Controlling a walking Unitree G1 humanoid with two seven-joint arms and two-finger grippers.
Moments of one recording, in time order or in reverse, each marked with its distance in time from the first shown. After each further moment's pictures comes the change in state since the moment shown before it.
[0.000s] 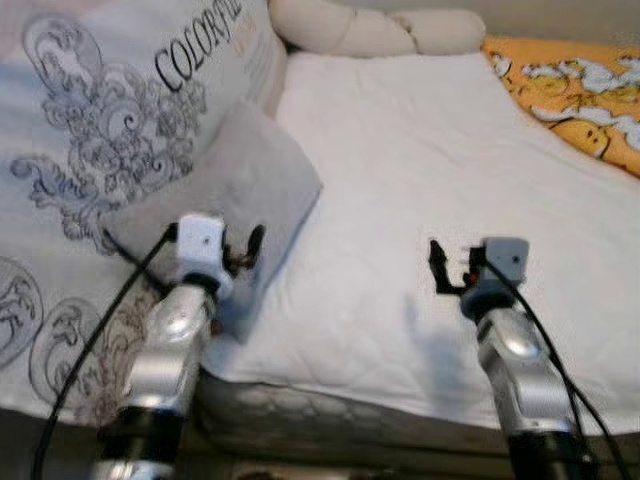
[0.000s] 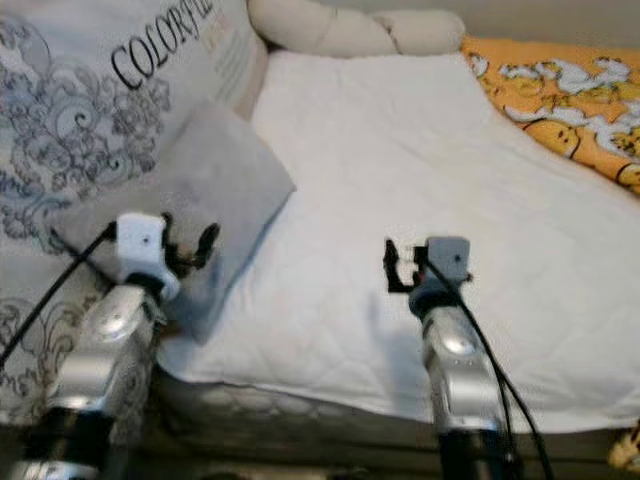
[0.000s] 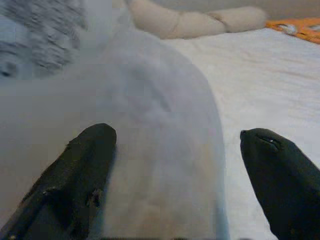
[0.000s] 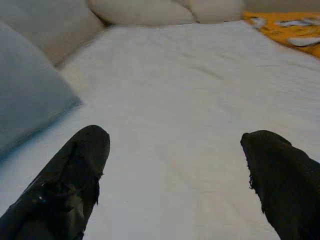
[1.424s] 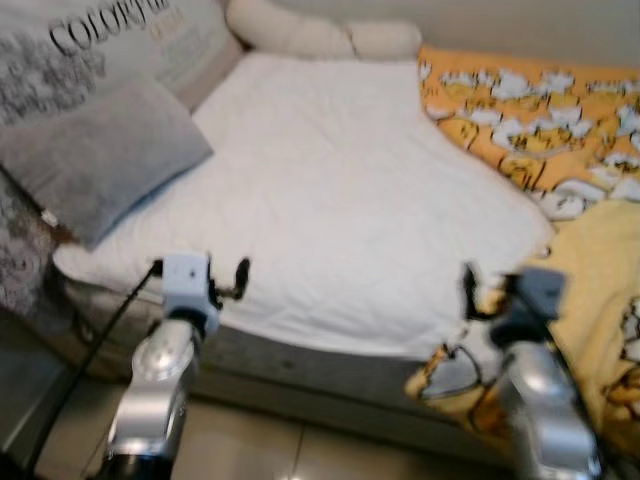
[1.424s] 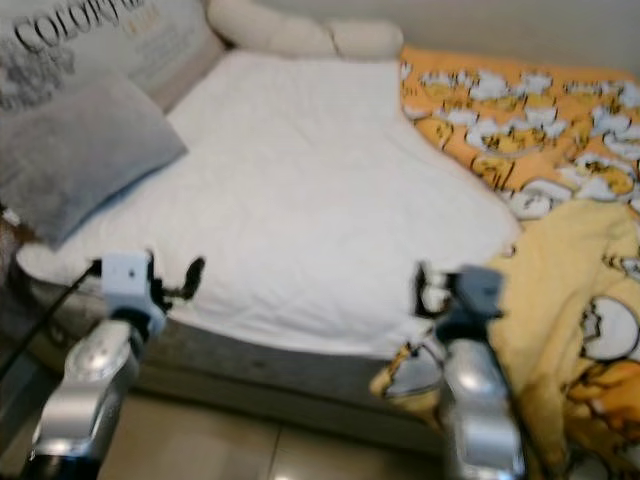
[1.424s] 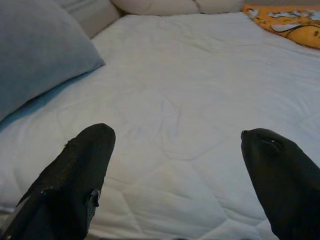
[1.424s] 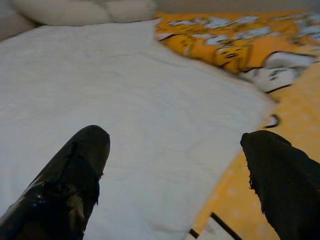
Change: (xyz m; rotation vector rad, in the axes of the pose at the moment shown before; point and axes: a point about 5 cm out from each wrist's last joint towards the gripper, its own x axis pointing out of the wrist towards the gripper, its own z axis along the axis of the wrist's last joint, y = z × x) left arm -0.030 -0.003 -0.024 -0.036 0.111 0.055; right arm -0.039 -0.019 -0.012 -0.001 0.047 -0.178
